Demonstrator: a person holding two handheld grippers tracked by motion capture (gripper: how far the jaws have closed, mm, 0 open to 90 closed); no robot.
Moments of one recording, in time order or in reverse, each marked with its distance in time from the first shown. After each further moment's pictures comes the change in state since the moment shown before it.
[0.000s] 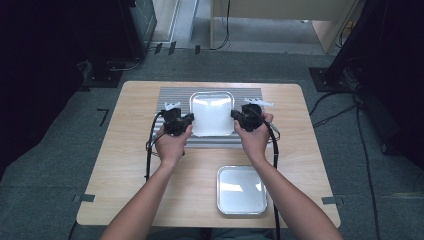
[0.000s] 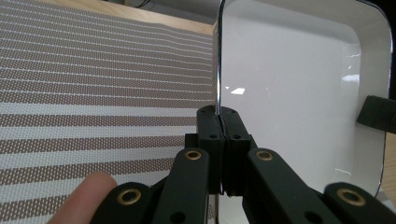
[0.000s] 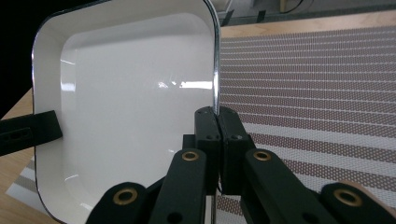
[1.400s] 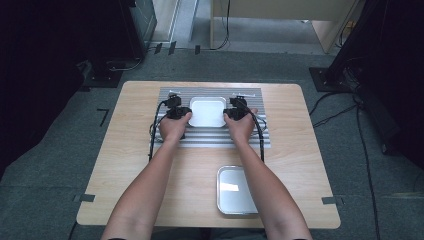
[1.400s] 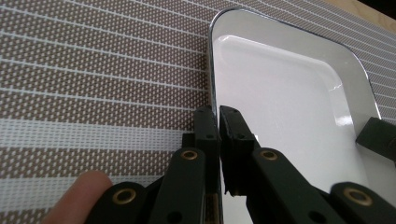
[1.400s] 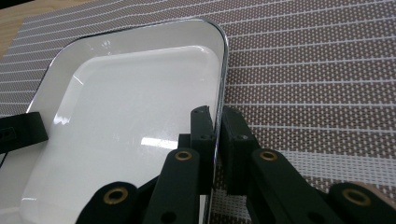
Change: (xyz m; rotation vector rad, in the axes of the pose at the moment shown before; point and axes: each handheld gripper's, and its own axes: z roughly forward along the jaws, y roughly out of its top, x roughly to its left) left arm 0.053 0.024 0.101 0.244 0.087 -0.170; right arm -0.021 0.000 0.111 0.178 -0.109 0.134
